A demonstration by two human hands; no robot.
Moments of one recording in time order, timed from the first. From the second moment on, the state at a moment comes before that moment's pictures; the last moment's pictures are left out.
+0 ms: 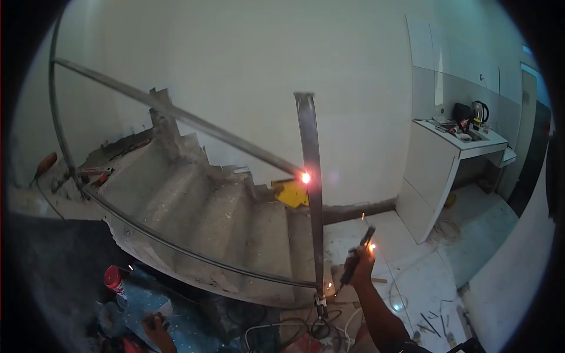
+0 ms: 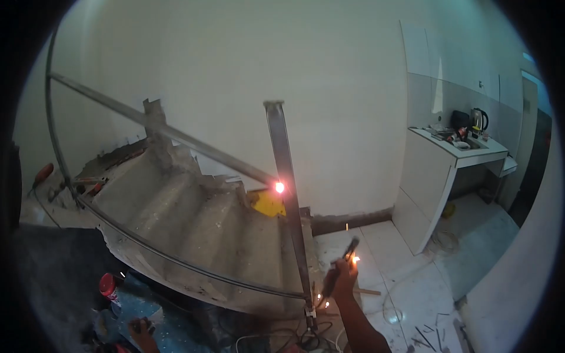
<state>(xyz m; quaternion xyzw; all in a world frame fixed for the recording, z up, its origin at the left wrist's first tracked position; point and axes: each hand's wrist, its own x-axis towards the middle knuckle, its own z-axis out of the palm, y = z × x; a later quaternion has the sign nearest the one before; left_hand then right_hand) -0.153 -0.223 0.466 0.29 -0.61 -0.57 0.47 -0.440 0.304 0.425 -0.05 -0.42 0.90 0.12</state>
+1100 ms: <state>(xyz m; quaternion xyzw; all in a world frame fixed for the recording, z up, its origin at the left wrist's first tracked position) -0.198 0.158 0.626 0.43 -0.59 -0.62 0.29 -0.329 0.508 0.751 -0.04 -0.56 0.82 -0.06</state>
